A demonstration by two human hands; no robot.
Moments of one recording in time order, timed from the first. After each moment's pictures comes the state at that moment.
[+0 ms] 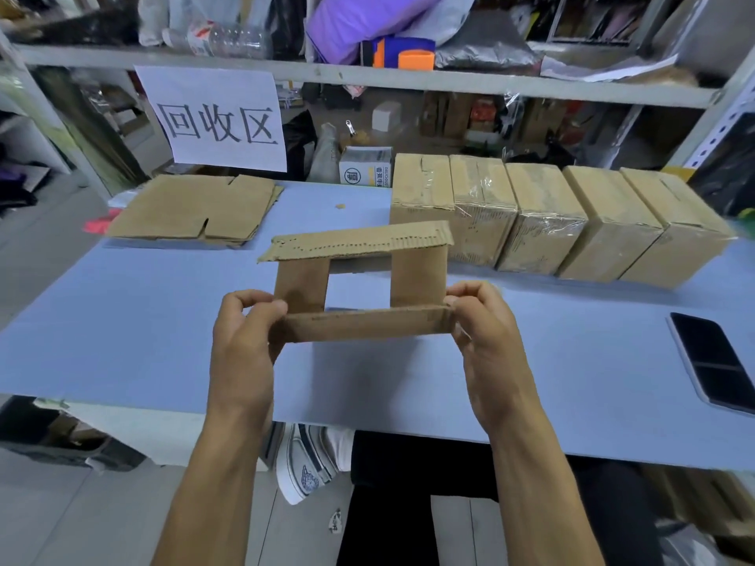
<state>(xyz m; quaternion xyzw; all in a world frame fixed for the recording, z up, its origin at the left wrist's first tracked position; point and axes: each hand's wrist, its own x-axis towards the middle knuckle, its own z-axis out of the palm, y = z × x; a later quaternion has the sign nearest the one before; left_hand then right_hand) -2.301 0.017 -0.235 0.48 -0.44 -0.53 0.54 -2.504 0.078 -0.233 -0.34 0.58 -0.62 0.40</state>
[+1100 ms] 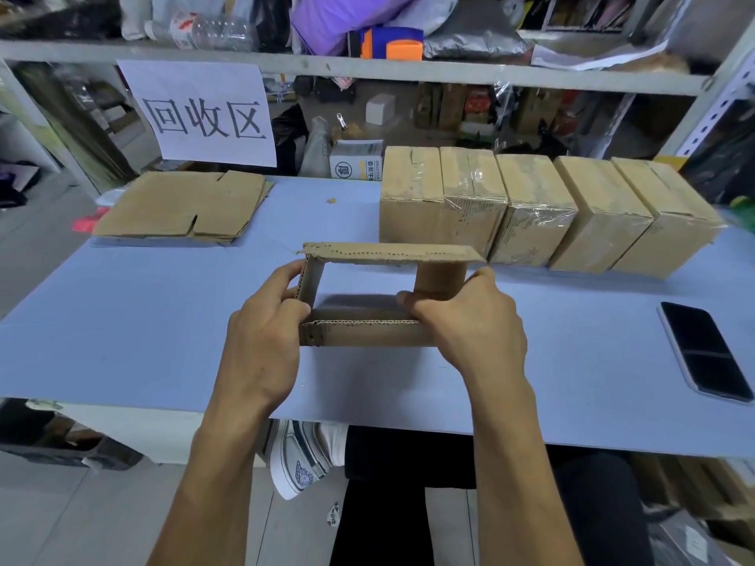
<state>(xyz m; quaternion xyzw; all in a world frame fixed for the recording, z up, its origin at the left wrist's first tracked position) -2.315 0.016 -0.225 0.52 -0.64 -0.41 0.39 -2.506 0.063 -0.206 -0.35 0.87 -0.29 0.19</state>
